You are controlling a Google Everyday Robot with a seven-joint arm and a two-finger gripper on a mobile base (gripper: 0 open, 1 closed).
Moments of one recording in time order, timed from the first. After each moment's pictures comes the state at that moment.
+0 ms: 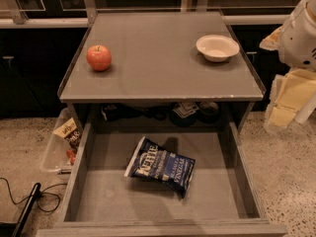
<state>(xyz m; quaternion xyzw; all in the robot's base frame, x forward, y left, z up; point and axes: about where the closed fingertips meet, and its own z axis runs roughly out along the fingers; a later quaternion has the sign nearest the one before) 0.438 -0.217 0.976 -0.60 0.78 -0.03 0.16</state>
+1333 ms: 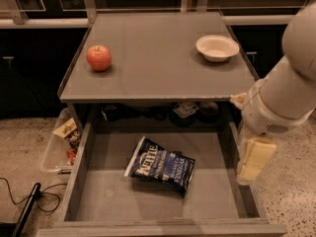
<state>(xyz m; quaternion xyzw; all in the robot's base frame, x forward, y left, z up) 0.413 -0.188 0.859 -0.64 0.76 -0.01 0.14</state>
